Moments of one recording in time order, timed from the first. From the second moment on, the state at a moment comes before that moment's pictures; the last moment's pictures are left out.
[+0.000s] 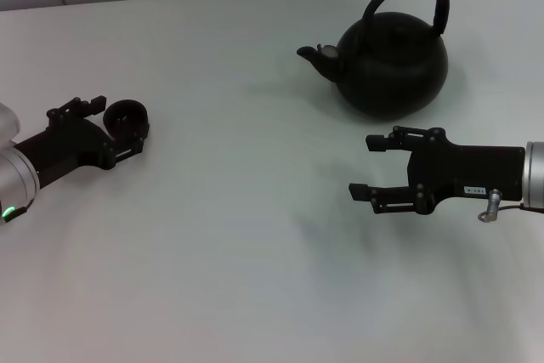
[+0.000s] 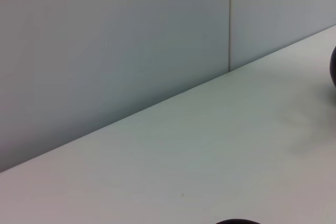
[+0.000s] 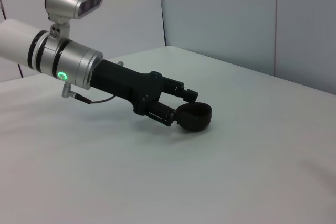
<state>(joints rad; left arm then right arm) -0.47 -2.07 1.25 0.43 1.27 0.81 -0.91 0.33 2.08 -0.92 -0.72 -1.84 -1.42 1.18</state>
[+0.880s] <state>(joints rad) -0.49 -2.08 1.35 0.48 1.26 0.86 -0.92 0.33 2.08 -0.92 -0.72 -1.84 -1.42 1.19</state>
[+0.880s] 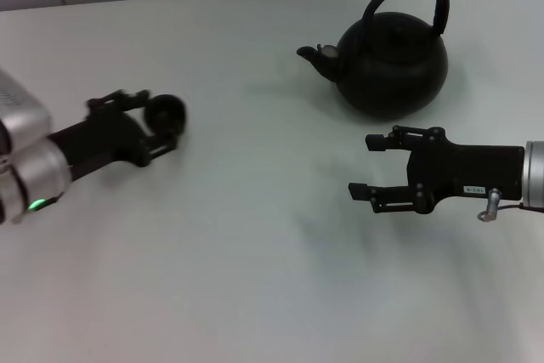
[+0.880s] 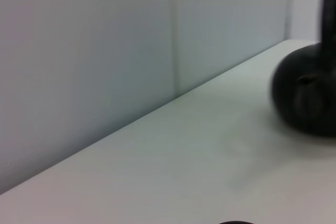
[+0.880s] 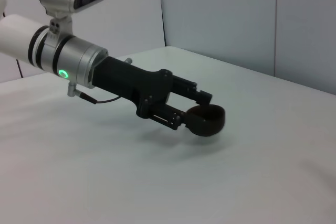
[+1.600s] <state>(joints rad) -0.55 -2.08 1.63 0.48 1.13 0.78 -0.94 0.37 2.08 -0.92 -0.71 -1.84 -1.42 1.19</state>
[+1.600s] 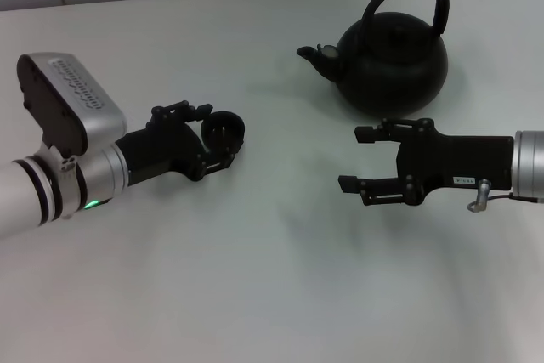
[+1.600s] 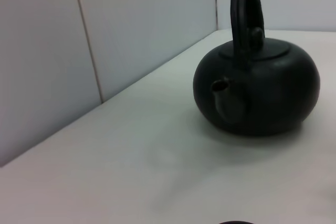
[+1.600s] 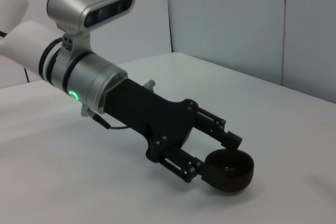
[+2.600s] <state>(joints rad) -0.54 -2.08 1.63 0.49 1.13 0.79 -0.96 0.37 2.08 -0.92 -0.71 -1.84 -1.41 1.19</state>
